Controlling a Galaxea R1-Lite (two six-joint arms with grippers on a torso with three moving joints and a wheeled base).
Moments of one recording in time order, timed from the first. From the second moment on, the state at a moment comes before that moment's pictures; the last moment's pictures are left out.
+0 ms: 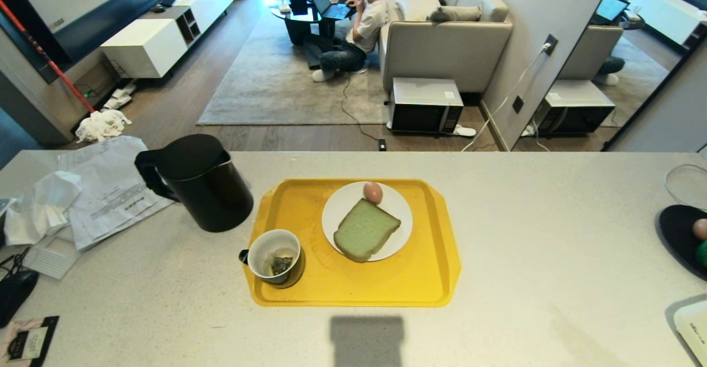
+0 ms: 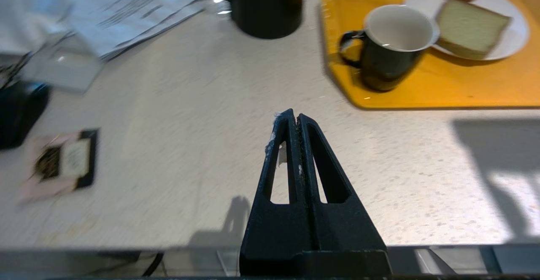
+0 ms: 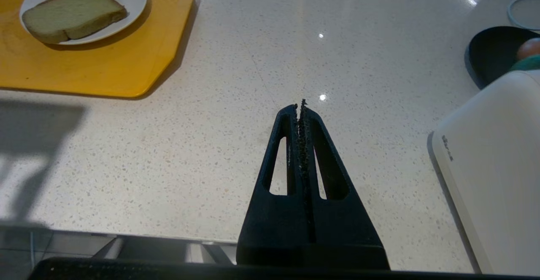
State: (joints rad) left arm 0.00 0.00 0.00 -0.01 0.00 0.00; right arm 0.00 0.00 0.00 0.00 0.01 -0.01
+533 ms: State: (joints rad) left arm 0.00 0.00 0.00 -0.01 0.00 0.00; right arm 0.00 0.00 0.00 0.00 0.01 -0.01
